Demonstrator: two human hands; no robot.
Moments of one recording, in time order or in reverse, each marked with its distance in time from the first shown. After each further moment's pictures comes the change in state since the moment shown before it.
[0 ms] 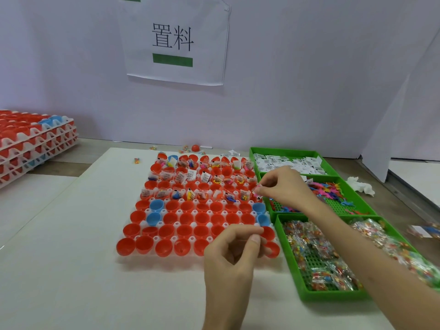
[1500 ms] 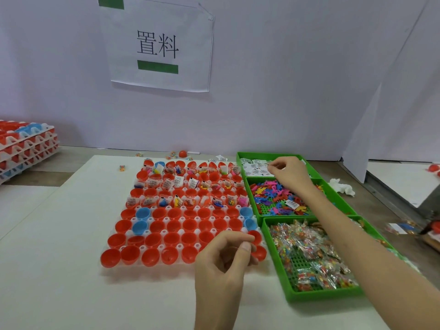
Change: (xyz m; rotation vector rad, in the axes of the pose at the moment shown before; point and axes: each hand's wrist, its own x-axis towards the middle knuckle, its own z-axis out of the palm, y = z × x) left_hand -0.002 0.002 0.001 0.031 -0.047 0.041; right_hand 0.038 0.055 -0.023 0.047 0.269 0.155
